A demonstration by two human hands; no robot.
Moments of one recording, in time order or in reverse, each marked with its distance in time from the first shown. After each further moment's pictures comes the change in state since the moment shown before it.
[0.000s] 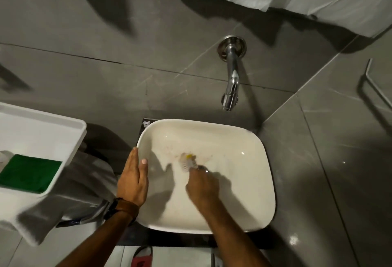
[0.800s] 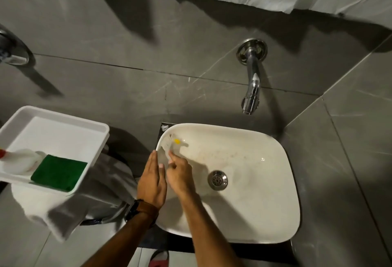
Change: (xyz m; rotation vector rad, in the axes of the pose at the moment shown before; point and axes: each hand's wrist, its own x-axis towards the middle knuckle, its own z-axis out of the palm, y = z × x) left_hand -0.001 0.003 -0.002 0.026 -0.011 0.005; right_hand 0.042 -0.101 0.040 0.860 0.021 -0.089
